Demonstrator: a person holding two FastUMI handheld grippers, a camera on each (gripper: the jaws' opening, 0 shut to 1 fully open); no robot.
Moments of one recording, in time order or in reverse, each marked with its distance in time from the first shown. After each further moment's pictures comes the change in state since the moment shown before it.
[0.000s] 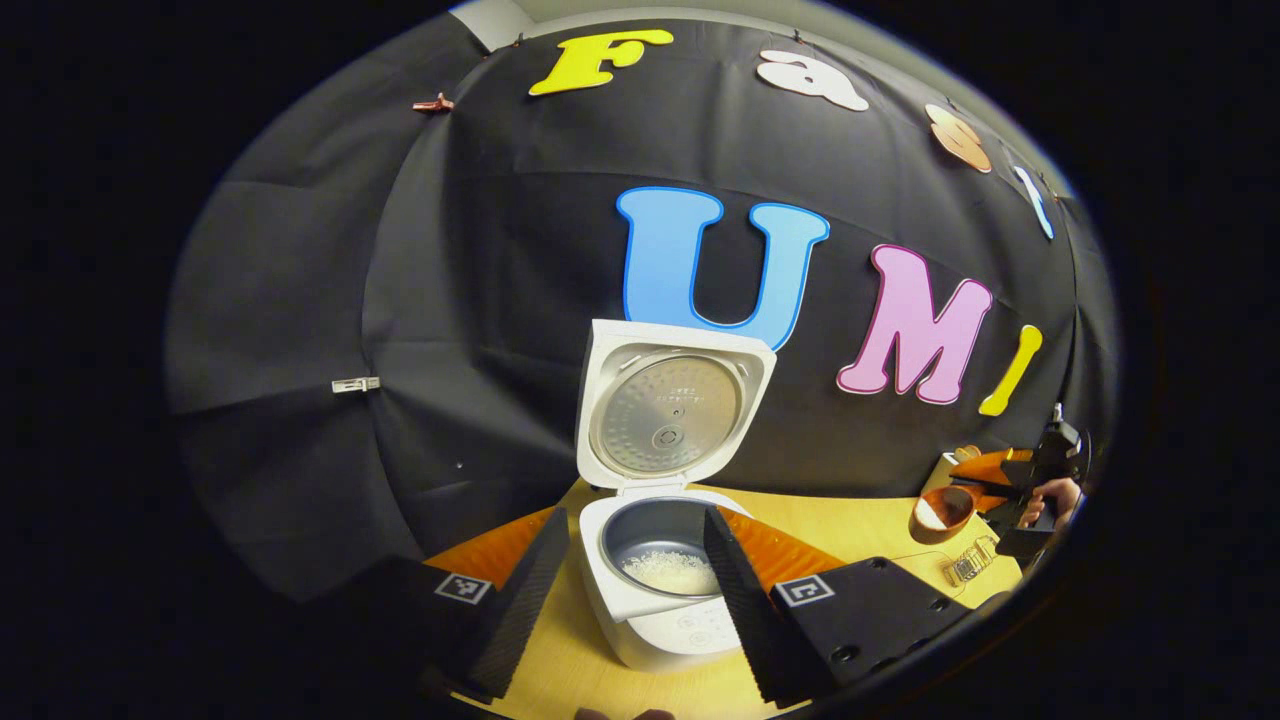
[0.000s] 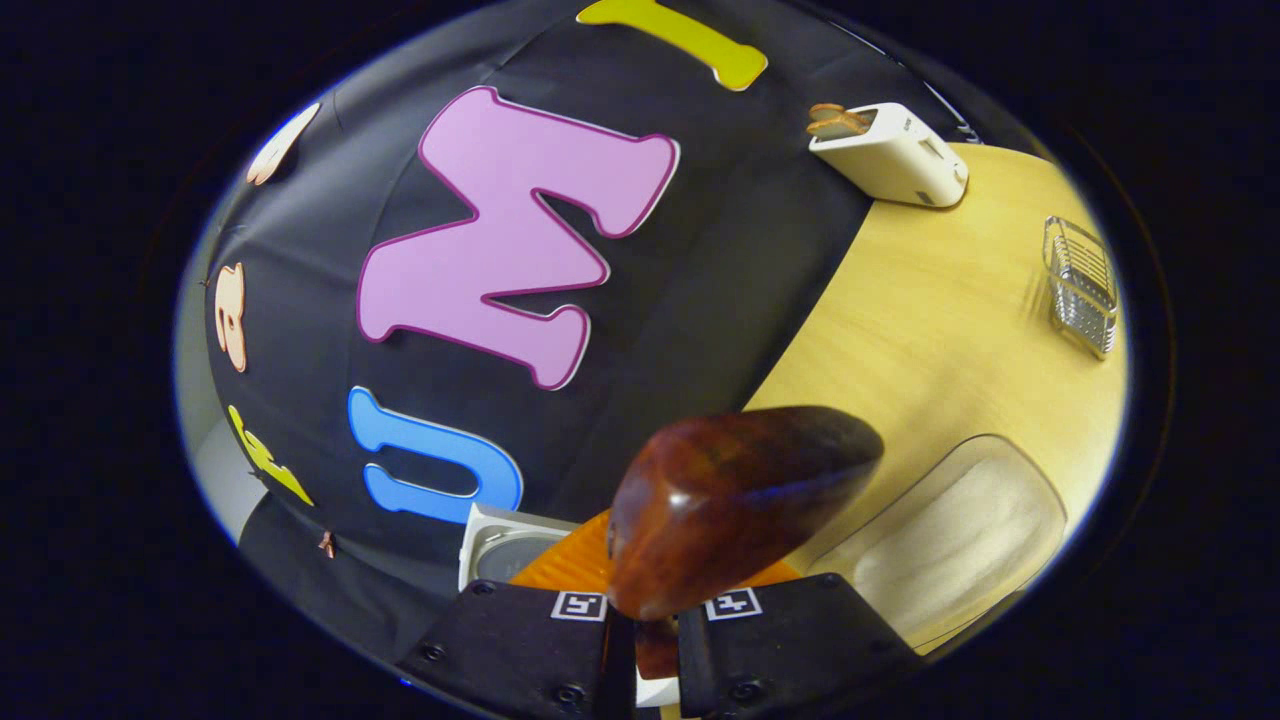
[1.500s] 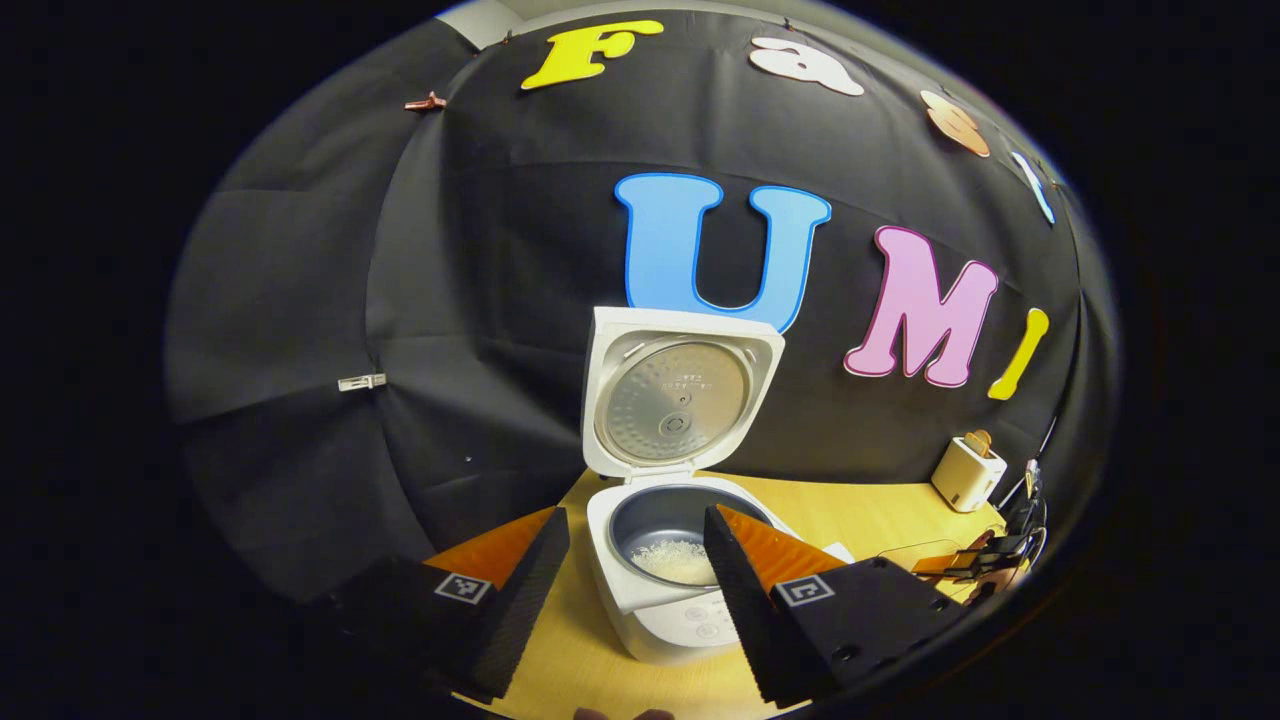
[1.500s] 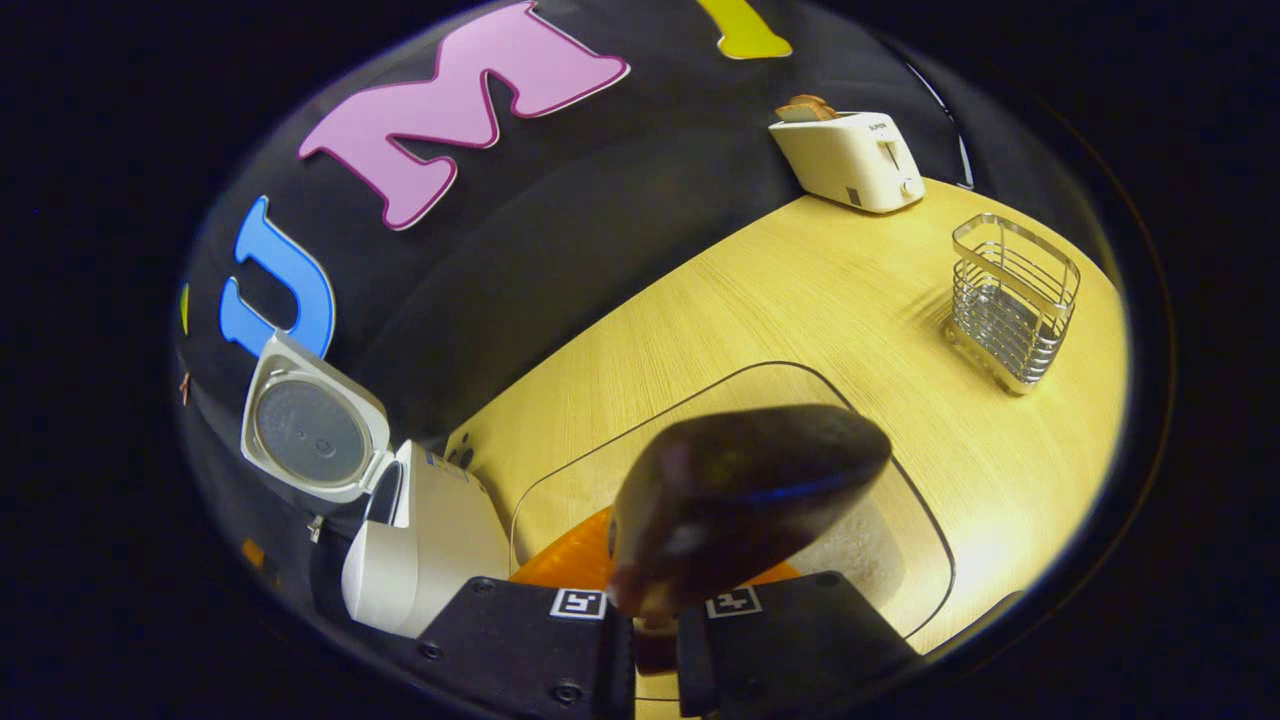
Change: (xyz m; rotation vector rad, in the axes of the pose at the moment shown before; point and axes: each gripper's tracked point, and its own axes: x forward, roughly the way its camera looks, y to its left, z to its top) left arm 0.004 -0.004 -0.007 0.037 0.039 0.016; right arm -0.030 -0.203 -0.053 -0.367 0.099 -0.355
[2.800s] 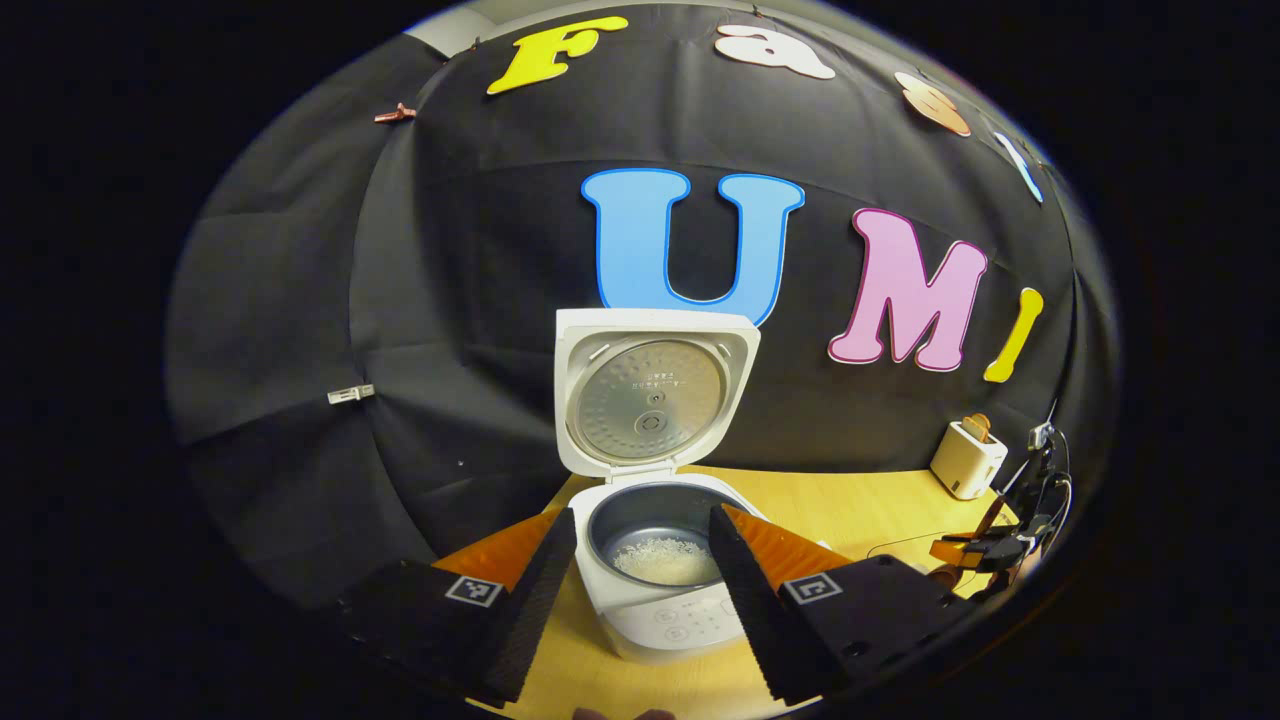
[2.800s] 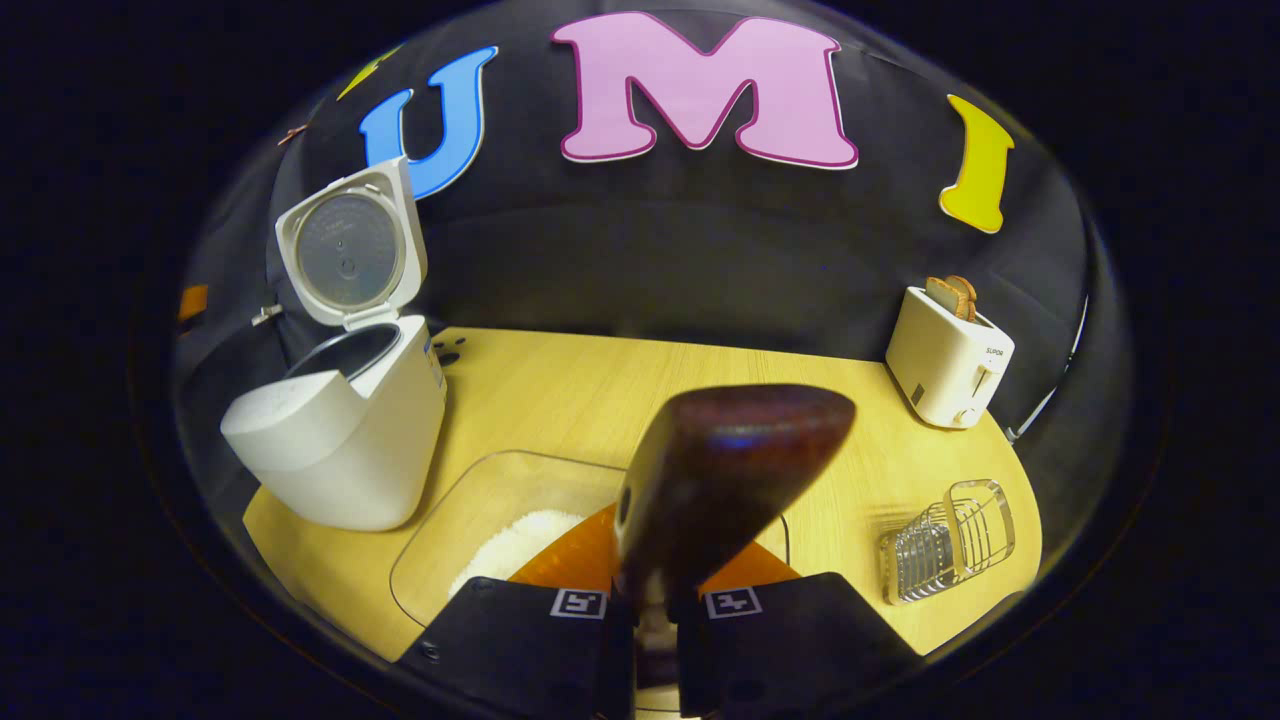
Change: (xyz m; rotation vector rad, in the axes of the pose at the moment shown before) left arm 0.005 -0.026 -0.001 0.042 0.027 -0.012; right arm -0.012 -0.015 0.025 -0.741 -0.062 -0.008
